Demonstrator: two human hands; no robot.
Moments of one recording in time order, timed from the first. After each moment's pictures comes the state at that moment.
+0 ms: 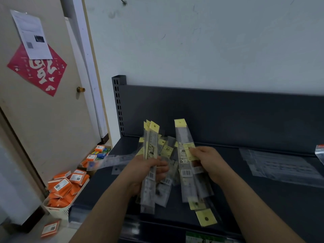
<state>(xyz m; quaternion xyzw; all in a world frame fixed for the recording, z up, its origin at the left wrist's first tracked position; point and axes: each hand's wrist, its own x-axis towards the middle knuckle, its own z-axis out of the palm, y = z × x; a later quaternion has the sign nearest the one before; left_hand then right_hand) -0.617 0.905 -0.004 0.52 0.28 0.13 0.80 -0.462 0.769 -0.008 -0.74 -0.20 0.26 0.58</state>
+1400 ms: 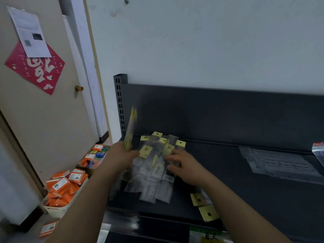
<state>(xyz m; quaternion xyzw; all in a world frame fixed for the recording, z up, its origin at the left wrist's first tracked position) -0.643 0.965 0.002 0.76 0.39 0.21 0.47 -0.498 0.797 -0.024 -0.82 -0.49 0.13 0.26</state>
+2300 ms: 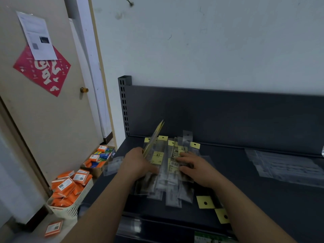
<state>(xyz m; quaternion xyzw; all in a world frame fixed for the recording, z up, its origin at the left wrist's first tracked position) -0.617 0.950 -0.007 0.85 0.39 0.10 0.34 -0.476 0.787 -0.034 -0.82 -0.47 0.15 0.28</state>
